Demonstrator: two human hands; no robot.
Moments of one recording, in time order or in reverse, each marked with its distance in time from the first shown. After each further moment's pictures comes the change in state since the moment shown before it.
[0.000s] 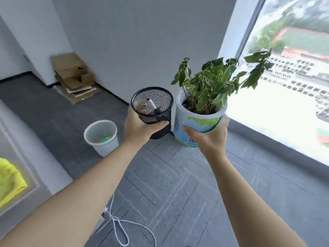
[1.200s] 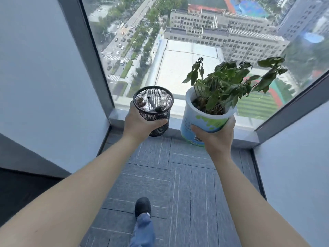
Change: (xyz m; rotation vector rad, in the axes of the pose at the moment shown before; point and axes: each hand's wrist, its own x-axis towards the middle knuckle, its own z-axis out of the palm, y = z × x) left_hand 0.176 0.057 0.756 0.012 -0.591 -0.024; right_hand 0.417 0.297 -0.487 -0.167 0.535 0.197
